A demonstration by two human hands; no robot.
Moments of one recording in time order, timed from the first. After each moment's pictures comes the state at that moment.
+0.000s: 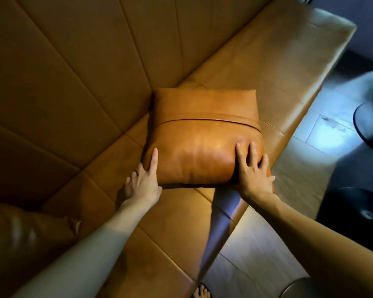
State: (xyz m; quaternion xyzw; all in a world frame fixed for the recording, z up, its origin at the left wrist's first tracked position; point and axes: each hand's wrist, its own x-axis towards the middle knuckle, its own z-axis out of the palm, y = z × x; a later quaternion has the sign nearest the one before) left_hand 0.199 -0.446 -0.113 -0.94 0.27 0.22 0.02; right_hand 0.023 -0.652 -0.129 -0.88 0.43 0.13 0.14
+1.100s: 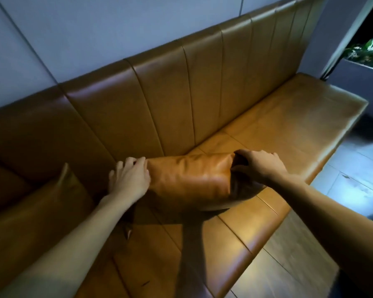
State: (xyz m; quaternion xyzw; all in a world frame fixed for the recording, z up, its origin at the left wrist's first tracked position) left_hand 0.256 -0.343 0.119 -0.97 0.20 0.11 -0.04; right_hand 0.113 -0.634 0.111 -0.96 0.24 0.09 0.13
